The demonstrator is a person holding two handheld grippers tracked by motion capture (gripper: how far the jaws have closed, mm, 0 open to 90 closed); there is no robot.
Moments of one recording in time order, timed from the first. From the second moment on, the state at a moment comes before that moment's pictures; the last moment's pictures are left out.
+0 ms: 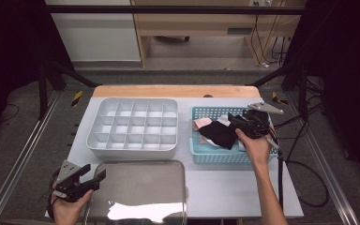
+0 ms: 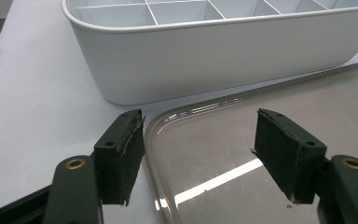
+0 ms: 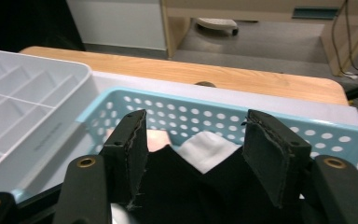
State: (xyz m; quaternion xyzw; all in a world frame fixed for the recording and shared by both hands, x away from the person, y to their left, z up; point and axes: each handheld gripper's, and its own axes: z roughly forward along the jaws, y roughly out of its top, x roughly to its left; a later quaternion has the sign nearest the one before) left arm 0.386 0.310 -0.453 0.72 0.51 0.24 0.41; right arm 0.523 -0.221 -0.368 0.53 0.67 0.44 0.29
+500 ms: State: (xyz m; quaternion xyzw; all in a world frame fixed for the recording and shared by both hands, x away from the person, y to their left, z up) left arm 0.386 0.309 -0.455 0.72 0.51 0.25 0.40; right arm 0.554 -0.219 -0.395 0.57 0.68 0.37 0.28
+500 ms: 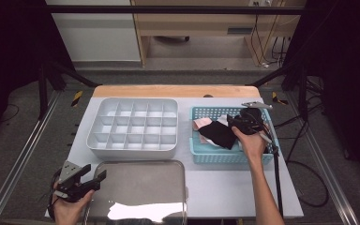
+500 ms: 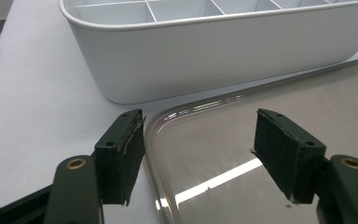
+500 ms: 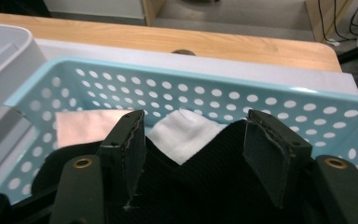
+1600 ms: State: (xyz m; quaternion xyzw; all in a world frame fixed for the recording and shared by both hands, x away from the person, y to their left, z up) left arm 0.388 0.311 -0.457 0.72 0.51 0.25 0.40; right arm 0.583 -0.227 -0.432 0.62 0.68 0.31 0.25
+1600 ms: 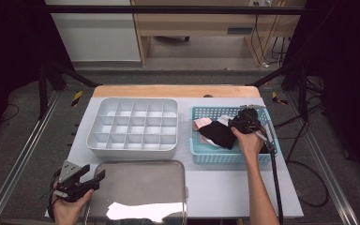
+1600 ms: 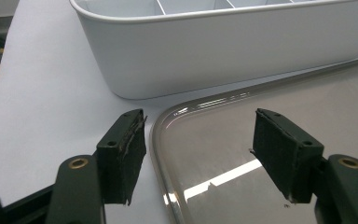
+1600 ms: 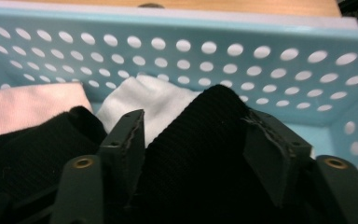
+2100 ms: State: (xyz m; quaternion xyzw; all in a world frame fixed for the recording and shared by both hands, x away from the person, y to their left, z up) left arm 0.388 0.312 -0.457 0.72 0.51 0.25 0.40; right arm 0.584 -0.231 -0.432 0.63 0.67 0.31 0.24
